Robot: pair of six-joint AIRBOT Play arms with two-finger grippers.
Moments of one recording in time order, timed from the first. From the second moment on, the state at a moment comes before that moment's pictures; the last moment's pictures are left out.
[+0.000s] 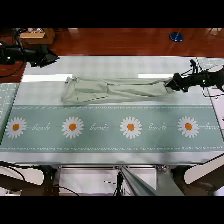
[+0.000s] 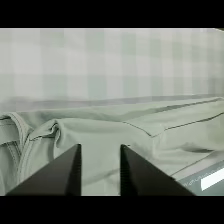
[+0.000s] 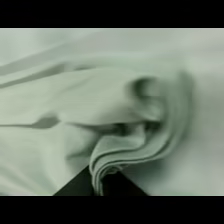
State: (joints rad) left arm 0.22 -1.70 1.66 0.72 -1.18 -1.24; right arm -0.33 -1.85 1.49 -0.78 1.20 1.22
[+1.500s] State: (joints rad) left arm -0.62 -2.00 1.66 0.38 -1.02 -1.28; right arm -0.33 -1.12 1.58 -1.10 1.66 1.35
